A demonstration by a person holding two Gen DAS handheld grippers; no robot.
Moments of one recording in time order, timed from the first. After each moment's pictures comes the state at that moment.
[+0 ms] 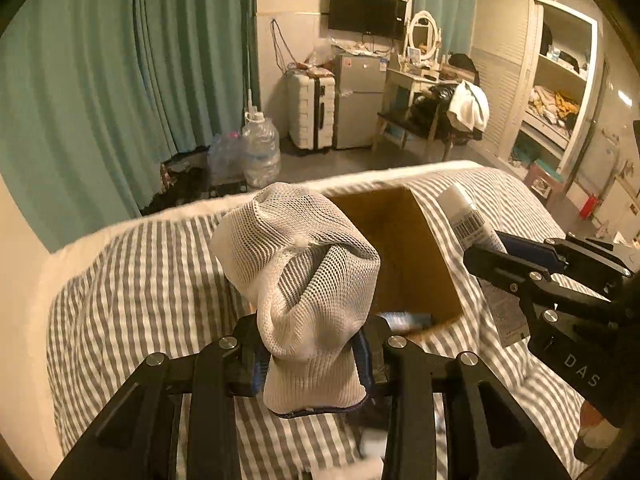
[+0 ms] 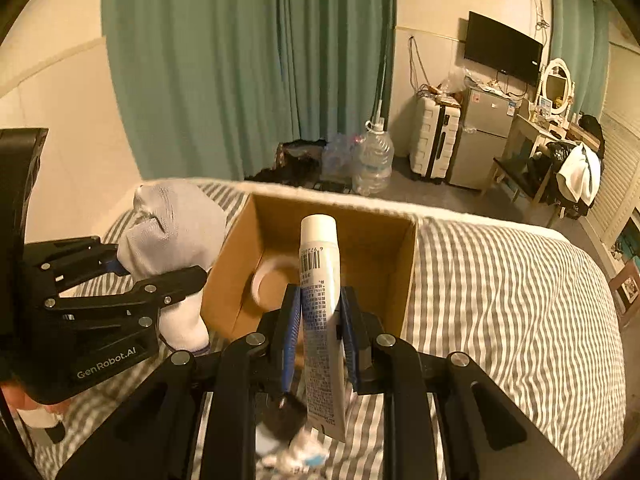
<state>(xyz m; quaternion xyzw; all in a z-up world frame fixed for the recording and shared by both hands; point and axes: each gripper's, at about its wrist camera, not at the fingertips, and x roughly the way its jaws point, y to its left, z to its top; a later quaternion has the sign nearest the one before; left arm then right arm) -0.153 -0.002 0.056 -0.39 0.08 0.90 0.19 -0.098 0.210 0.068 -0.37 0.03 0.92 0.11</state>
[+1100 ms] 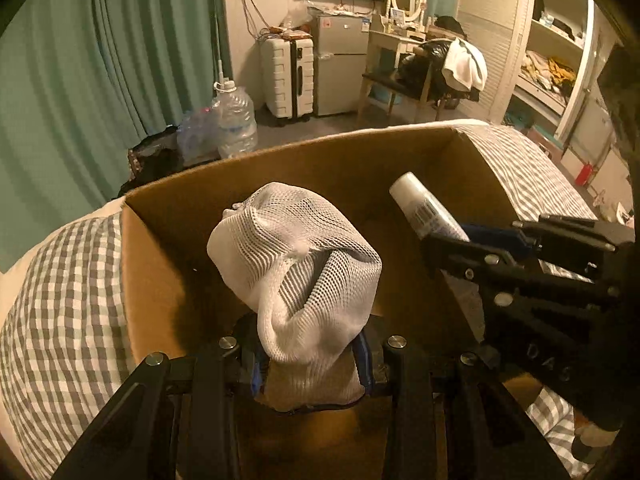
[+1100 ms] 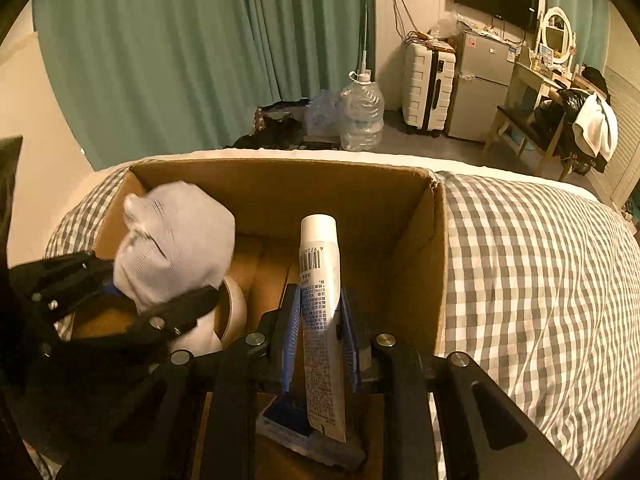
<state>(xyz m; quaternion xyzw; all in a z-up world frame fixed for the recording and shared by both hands) -0.245 0.040 -0.060 -0.43 0.11 0.86 0.23 -0.205 0.295 -0.051 -0.43 0.08 0.89 0.13</state>
